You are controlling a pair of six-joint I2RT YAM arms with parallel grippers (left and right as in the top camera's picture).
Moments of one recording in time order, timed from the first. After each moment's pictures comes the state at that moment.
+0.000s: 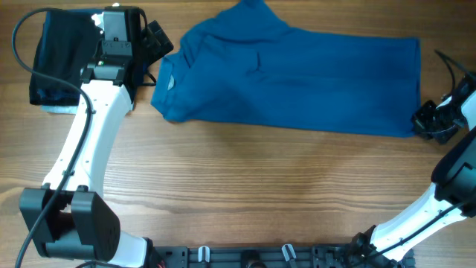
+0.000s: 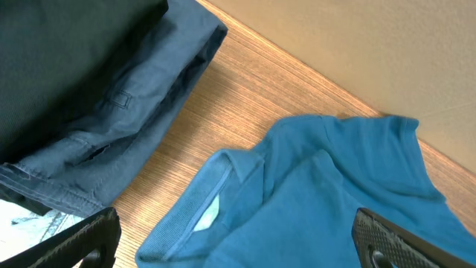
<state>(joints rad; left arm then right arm) -0.09 1.67 1.43 -0.55 -0.16 -0.59 -0.62 2.07 1.42 -0.84 -0.06 0.25</state>
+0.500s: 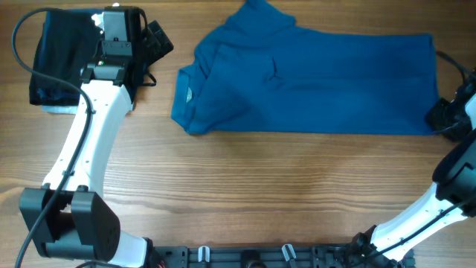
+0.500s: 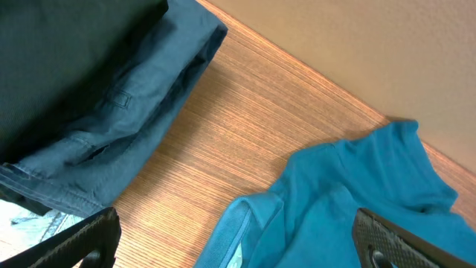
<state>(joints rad) -0.09 1.67 1.43 -0.55 -0.16 -0.59 -0.63 2.08 1.48 -0.78 0.13 0.12</state>
